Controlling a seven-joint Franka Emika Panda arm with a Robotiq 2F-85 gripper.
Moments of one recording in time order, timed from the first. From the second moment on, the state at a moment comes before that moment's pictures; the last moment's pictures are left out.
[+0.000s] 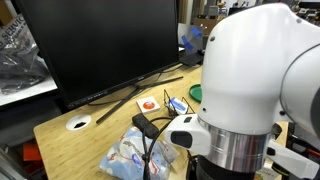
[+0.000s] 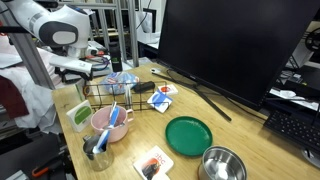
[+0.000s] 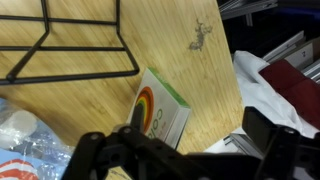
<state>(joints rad) 0.41 0.21 0.38 -2.33 0.49 2.52 -0.74</state>
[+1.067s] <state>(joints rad) 0.34 0.30 0.42 -2.26 0.34 2.53 -0.69</state>
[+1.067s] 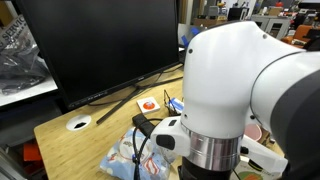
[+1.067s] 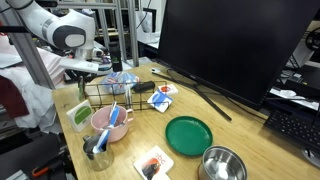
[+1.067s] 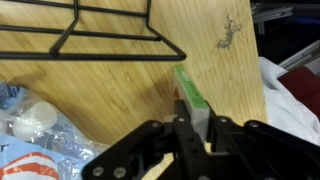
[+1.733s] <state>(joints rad) 0.23 0.25 0.42 -2.26 0.34 2.53 -0.69</state>
